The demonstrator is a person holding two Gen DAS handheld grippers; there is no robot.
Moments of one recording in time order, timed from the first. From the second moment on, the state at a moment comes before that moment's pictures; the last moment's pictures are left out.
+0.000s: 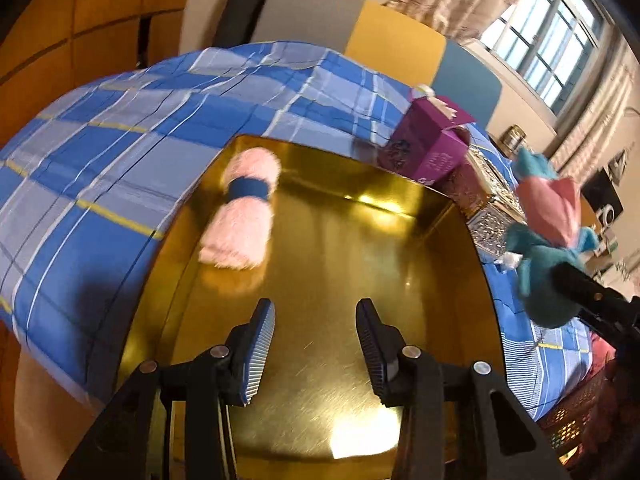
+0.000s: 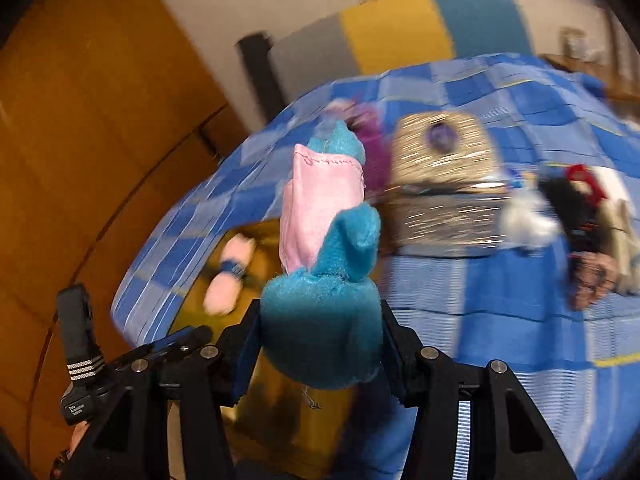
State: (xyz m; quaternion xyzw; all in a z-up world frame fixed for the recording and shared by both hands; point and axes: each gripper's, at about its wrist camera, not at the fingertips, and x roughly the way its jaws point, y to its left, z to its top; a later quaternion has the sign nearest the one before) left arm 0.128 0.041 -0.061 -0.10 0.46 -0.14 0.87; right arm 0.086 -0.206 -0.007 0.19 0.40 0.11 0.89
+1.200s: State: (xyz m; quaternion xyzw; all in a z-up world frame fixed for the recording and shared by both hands) left arm 0.101 0.092 -0.059 -0.14 0.45 -0.11 0.88; right arm 0.185 -0.146 -0.037 0.25 0.43 0.15 0.86
